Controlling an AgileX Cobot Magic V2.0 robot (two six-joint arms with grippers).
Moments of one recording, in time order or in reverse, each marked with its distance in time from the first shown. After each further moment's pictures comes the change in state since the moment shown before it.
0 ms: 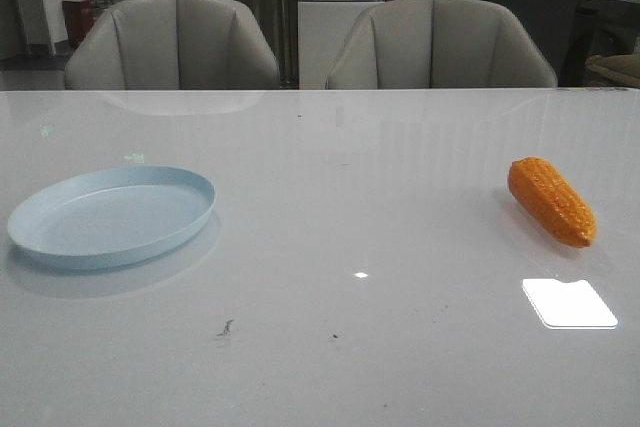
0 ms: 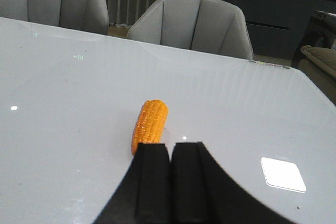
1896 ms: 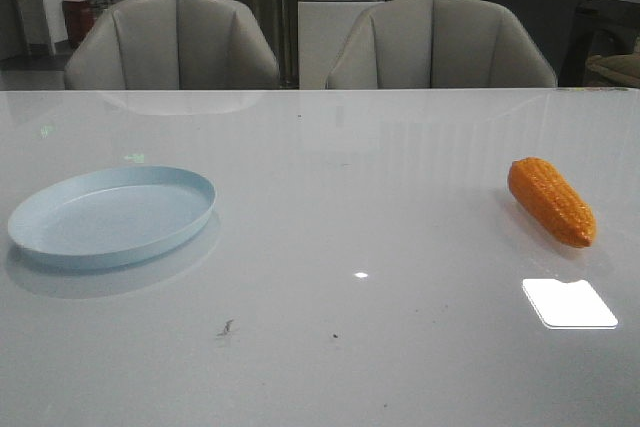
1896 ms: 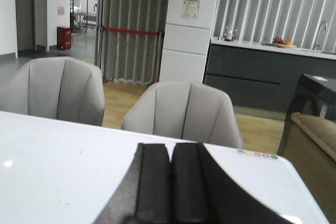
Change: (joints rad) left arm 0.000 0.442 -0.591 0.097 -0.093 0.000; right arm 0.000 0.512 -0.639 0.020 -0.003 0.000
